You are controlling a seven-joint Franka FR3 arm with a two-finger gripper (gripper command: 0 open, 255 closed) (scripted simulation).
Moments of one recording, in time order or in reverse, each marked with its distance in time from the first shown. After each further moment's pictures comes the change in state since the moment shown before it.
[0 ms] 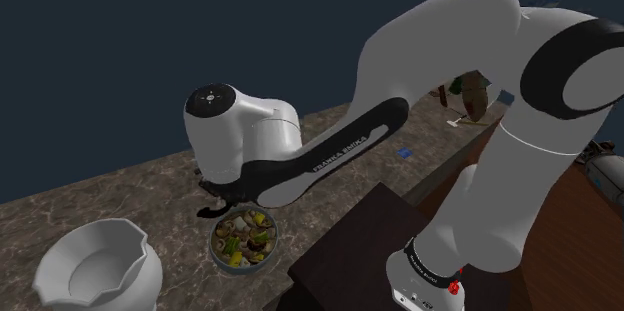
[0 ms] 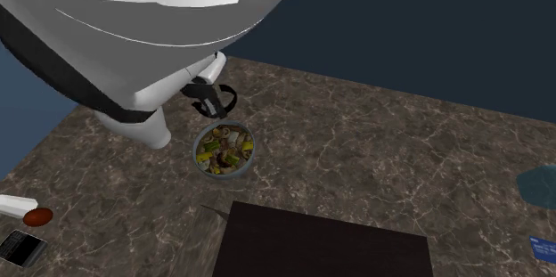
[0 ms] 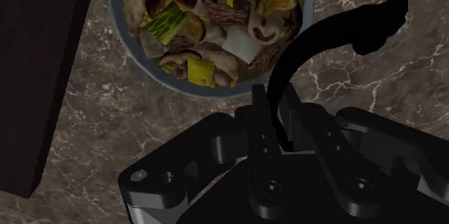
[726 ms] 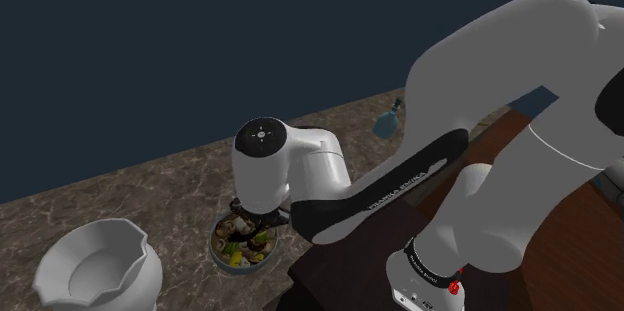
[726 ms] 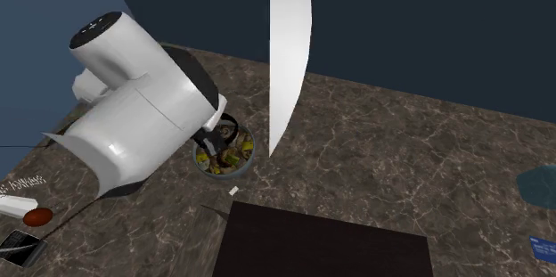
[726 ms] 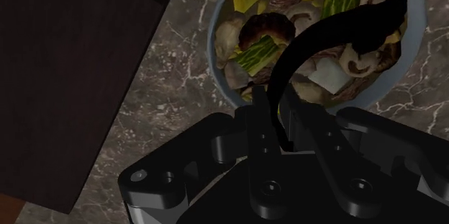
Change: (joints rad) arm 0.018 -0.196 0.046 -0.283 0.092 0.109 0.027
